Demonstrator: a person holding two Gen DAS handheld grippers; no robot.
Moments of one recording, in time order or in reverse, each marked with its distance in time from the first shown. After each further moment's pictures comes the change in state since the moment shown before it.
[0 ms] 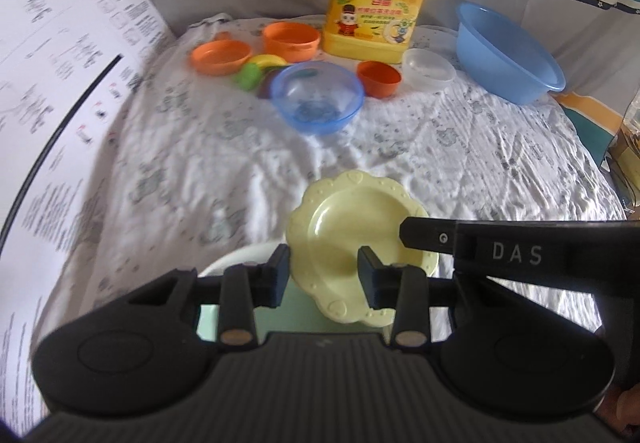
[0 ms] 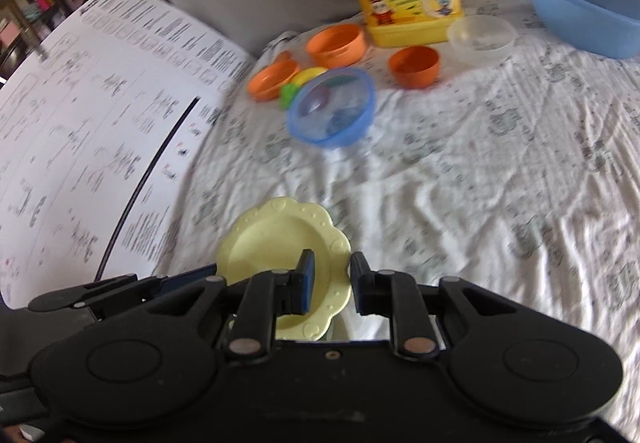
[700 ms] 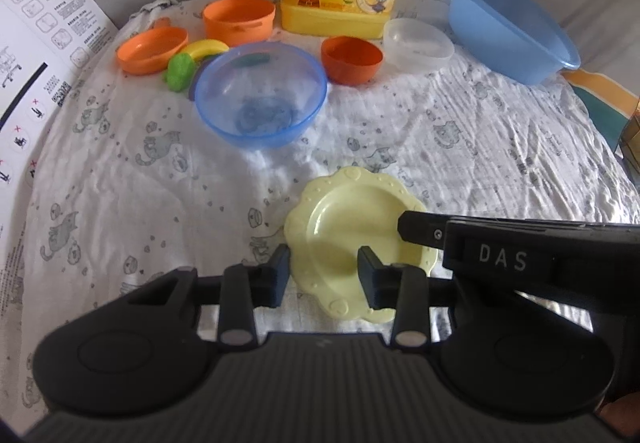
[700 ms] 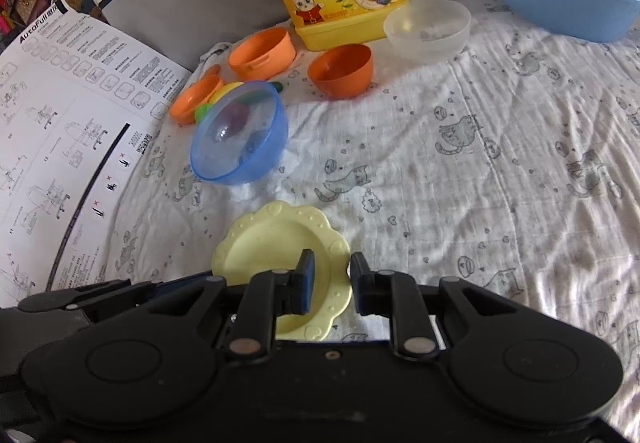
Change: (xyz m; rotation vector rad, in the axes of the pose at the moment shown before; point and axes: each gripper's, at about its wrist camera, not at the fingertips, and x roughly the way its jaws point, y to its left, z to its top) left arm 0.102 -0.041 0.046 0.063 0.063 -0.035; right arm 0.059 -0.070 0.034 0.087 -0.042 -0.077
